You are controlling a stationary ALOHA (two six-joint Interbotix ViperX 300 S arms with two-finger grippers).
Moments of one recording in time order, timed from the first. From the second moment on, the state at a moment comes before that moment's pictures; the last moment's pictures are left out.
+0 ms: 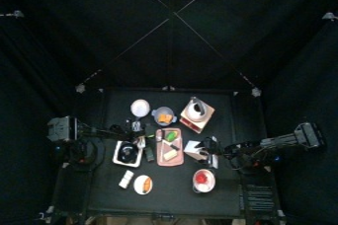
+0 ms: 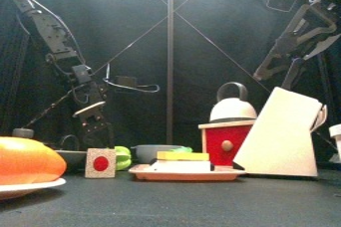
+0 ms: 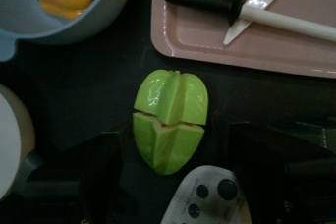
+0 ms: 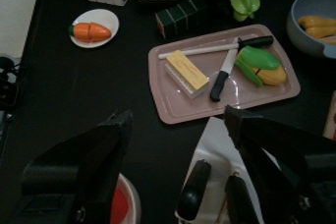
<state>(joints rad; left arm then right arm) 0.20 0.02 0.85 0.99 0.21 -0.91 0.12 -0.64 1.07 -0.91 0.13 1.10</state>
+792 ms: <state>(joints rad) 0.16 -0.07 0.83 0.96 0.22 -0.92 0.12 -0.64 1.07 -0.91 0.13 1.11</state>
